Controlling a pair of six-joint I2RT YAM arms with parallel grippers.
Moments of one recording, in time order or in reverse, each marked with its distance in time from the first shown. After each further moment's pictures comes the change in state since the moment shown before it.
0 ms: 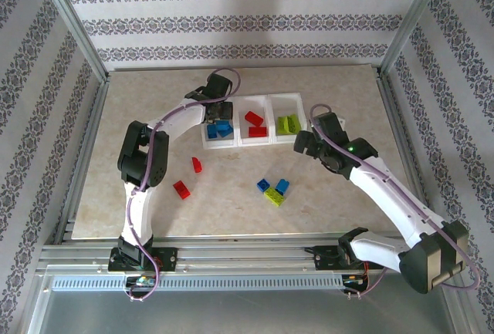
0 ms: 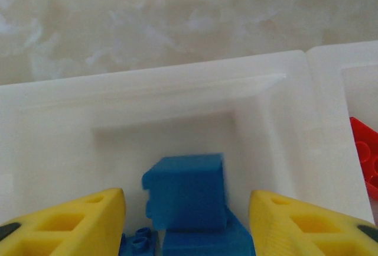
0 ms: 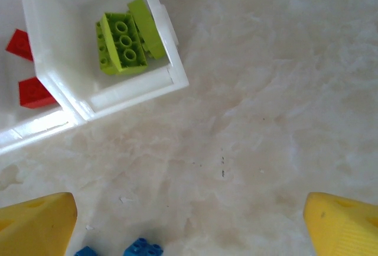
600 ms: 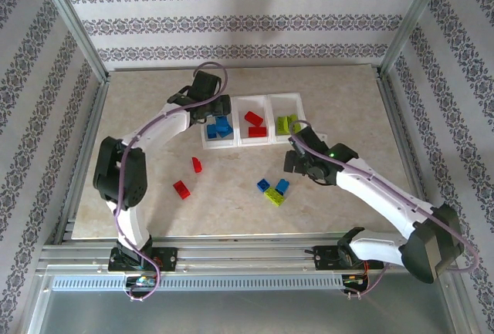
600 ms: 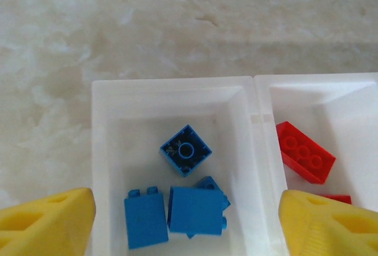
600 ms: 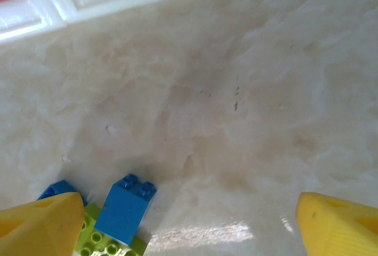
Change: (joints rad) left arm 0.001 -0.295 -0.194 0.045 0.000 -0.074; right arm 0.180 0.071 -0.056 -0.077 0.002 0.089
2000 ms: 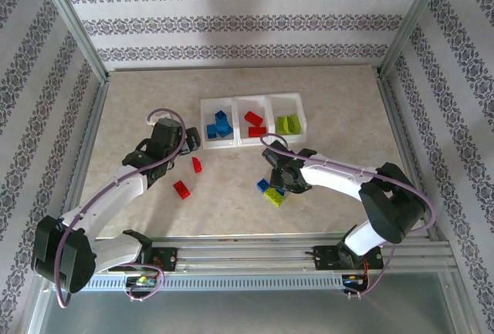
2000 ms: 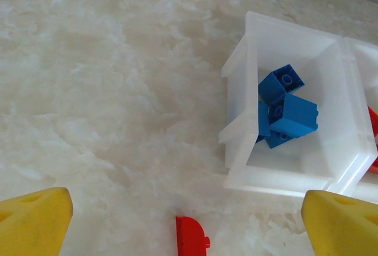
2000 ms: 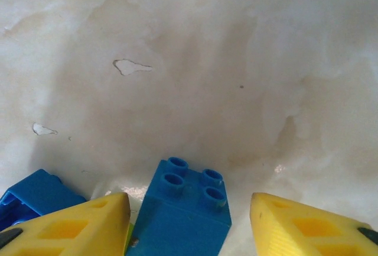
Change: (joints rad) left arm 0.017 -0.664 -0.693 0.128 -0.147 -0.142; right arm 0.100 0.327 -0.054 0.198 -0.128 0.162
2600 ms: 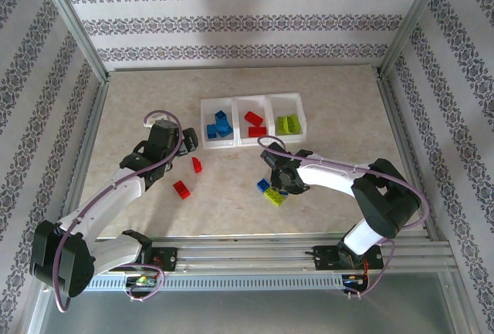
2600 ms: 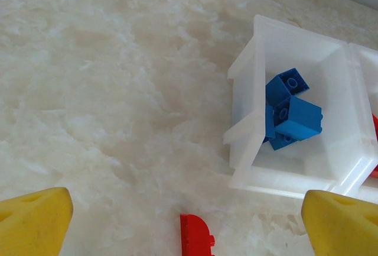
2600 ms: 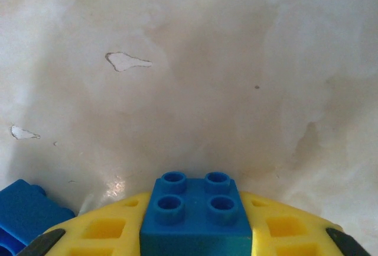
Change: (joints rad) left arm 0.013 -0.027 -0.016 -0.004 0.000 -0.018; right arm 0.004 0.049 -0.007 0.034 -0.012 -0.024
